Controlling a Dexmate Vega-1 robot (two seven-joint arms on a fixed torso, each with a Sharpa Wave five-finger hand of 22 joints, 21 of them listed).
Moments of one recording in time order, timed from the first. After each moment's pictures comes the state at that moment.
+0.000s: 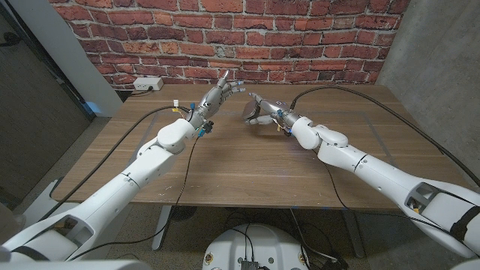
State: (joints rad) left arm 0.81 0.63 0.48 -1.63 -0.41 -0.19 -0.03; left_hand 0.09 0.05 -0.02 0.13 0.23 0.34 -0.09 0.28 0.19 0.63 -0.10 0.23 0.20 0.08 -0.04 0.21 0.19 -0.03 0.02 0.20 0.18; right arm -0.55 -0.56 -0.84 -1.45 -0.55 0.02 -0.13; right_hand 0.74 -0.03 0.29 -0.13 0.39 -0.18 0.03 0.21 0.20 0.32 0.10 0.47 0.36 0.18 -0.01 0.20 0.18 0.09 0.21 0.19 0.17
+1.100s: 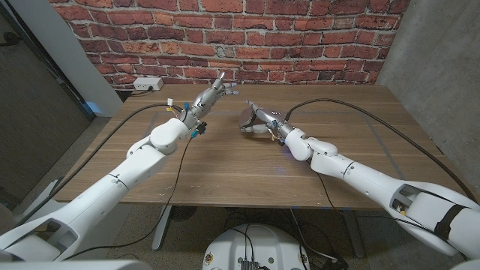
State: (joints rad) left arm 0.84 0.71 0.46 -1.70 -0.32 -0.12 0.03; left_hand 0.08 0.06 -0.04 0.14 0.24 0.34 -0.09 0.26 0.19 0.66 -0.10 0.23 0.20 0.09 -0.04 0.21 0.19 -0.03 0.02 0.20 0.18; right arm -0.52 -0.48 -0.92 -1.27 -0.55 0.08 -0.26; right_hand 0.73 -0.02 0.29 -0.13 0.38 -0.17 0.02 0.20 0.20 0.31 0.08 0.44 0.36 0.16 -0.03 0.20 0.18 0.11 0.21 0.19 0.17
